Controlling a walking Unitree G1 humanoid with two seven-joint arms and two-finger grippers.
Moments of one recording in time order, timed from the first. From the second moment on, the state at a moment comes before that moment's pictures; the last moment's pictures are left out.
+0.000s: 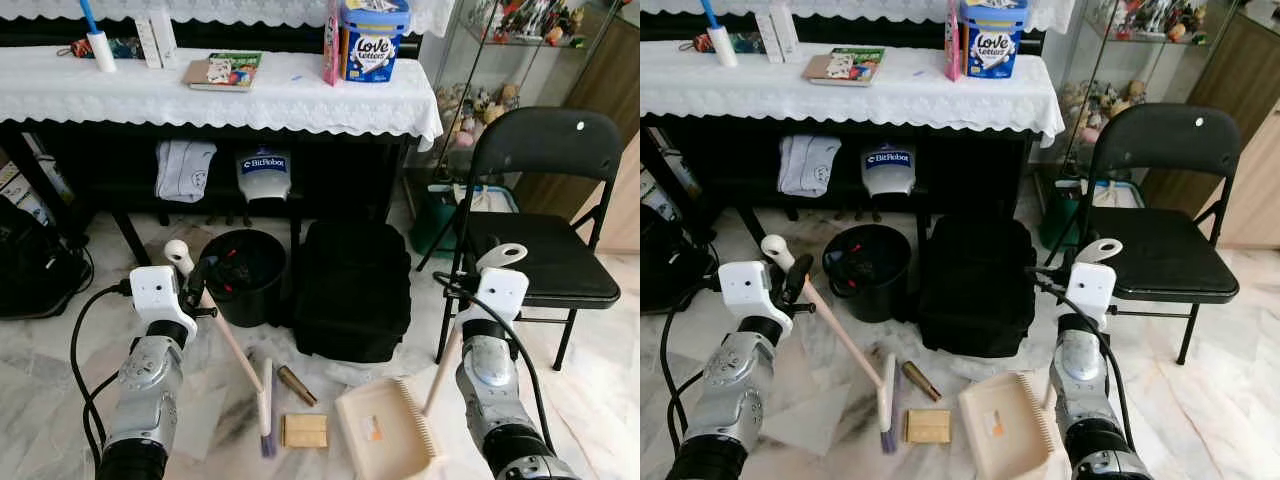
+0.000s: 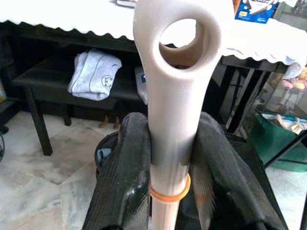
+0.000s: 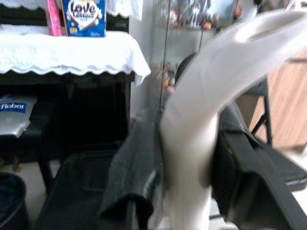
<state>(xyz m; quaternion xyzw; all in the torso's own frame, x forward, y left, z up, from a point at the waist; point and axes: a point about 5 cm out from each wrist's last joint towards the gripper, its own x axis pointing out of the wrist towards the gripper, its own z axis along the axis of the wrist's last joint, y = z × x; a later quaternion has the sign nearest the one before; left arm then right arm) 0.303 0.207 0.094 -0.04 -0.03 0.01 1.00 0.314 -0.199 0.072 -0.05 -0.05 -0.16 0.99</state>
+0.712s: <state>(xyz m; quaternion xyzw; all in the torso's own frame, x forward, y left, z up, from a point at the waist) 0.302 0.207 0.092 -0.04 -0.03 0.01 1.00 0.303 -0.213 0.058 -0.07 -0.02 -0.21 0.97</state>
